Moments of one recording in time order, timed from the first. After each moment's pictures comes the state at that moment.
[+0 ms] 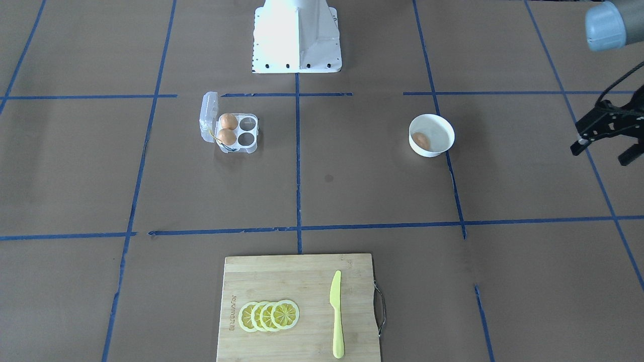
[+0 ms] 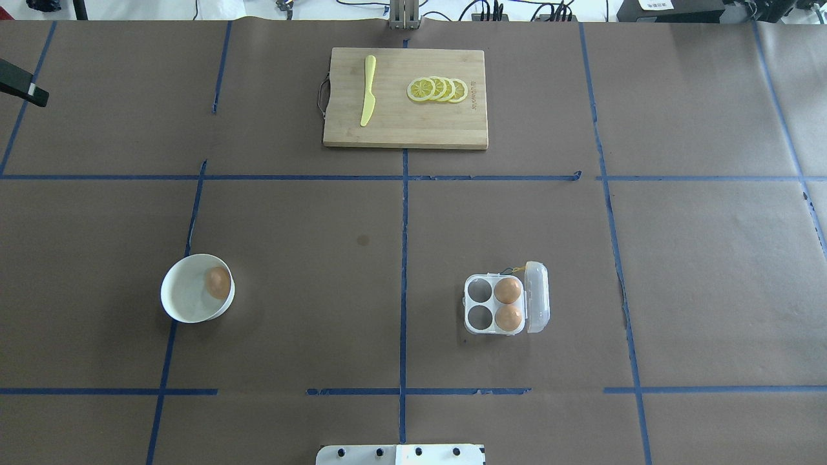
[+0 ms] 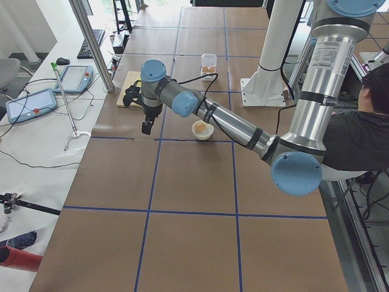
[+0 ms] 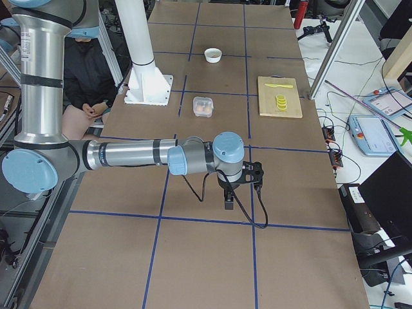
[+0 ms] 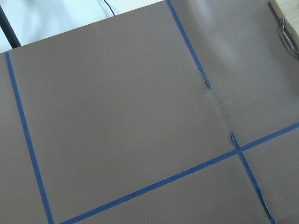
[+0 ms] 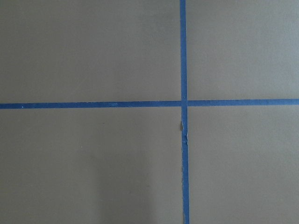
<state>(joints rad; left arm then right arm) -1.26 -1.77 -1.92 -1.67 -2.33 -0.50 1.55 -1.65 1.76 -1.49 2.39 0.16</state>
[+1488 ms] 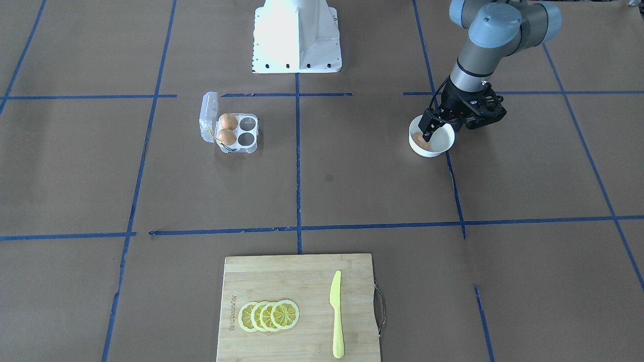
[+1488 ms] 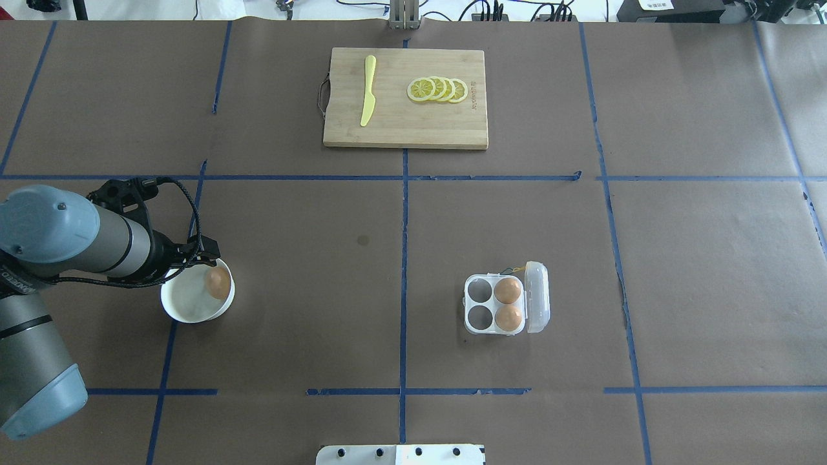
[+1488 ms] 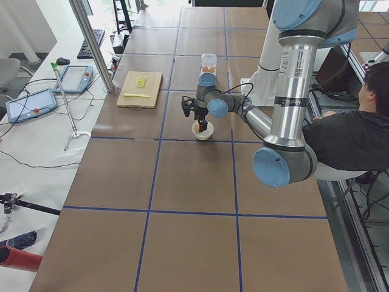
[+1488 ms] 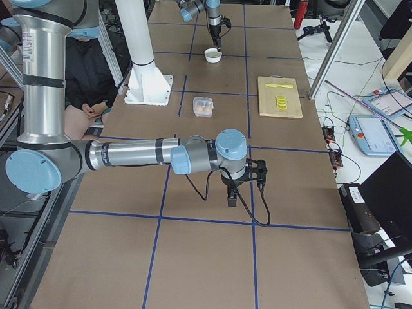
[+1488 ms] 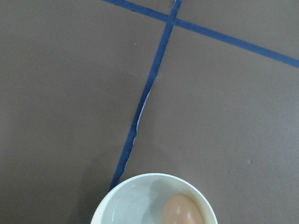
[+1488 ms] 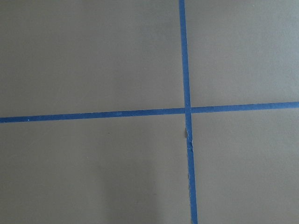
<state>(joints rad) -0.60 -1.67 -1.96 -1.85 -1.86 -1.49 1.55 -1.65 1.75 -1.47 2.39 0.23</state>
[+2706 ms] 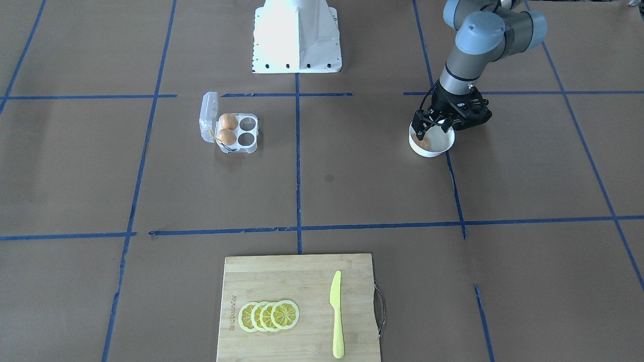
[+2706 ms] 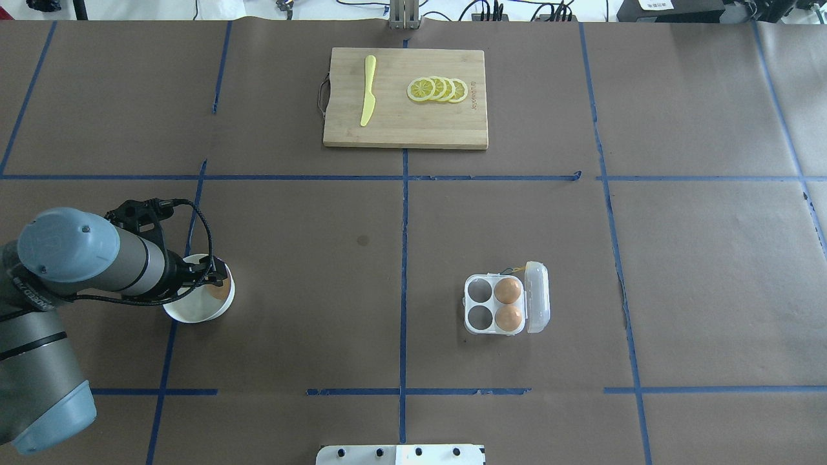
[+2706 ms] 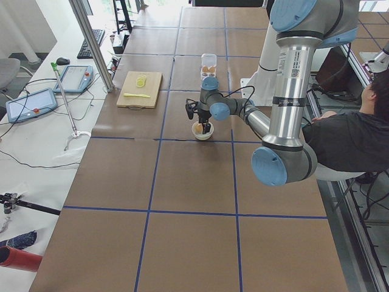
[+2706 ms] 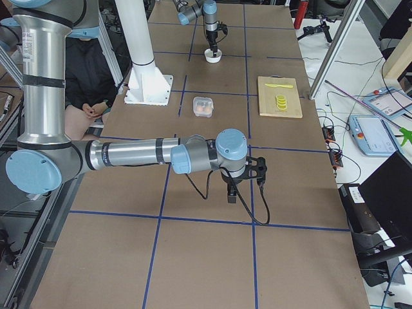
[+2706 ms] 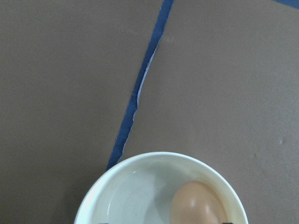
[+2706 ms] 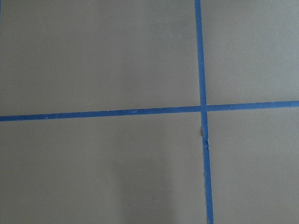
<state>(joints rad) -0.55 -1.67 -1.94 -1.87 -1.85 -1.49 1.55 -1.64 1.76 -1.47 2.44 0.23</state>
